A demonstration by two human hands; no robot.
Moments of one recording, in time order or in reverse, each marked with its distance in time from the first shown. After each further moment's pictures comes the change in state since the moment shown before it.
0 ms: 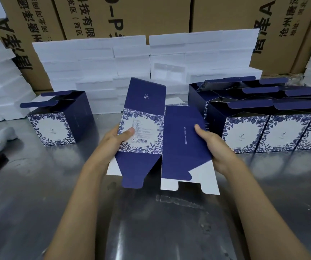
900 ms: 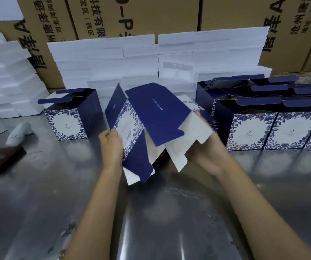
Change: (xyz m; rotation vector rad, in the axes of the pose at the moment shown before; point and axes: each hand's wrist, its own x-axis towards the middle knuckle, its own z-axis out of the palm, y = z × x) left_hand -0.006 -0.021 0.004 -0.029 0.677 -0.021; right_hand -0.027 0.003 0.045 0.156 -0.291 -0.068
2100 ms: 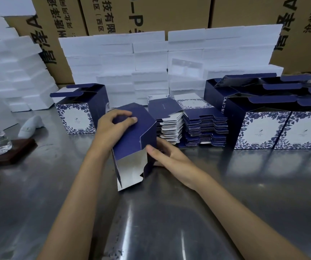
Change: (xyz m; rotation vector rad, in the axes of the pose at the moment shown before) left_hand 0.006 0.046 -0.041 0.271 -0.288 0.287; right_hand 0.016 0.077 0.057 -0.457 -0.088 -0.025
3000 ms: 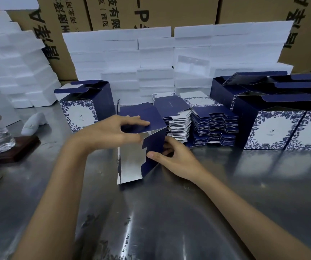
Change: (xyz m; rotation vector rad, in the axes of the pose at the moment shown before) left_hand -0.002 0.025 -0.046 0.518 -0.698 0.114; right_hand 0.023 0.016 -0.002 -0.414 0.135 -0.082
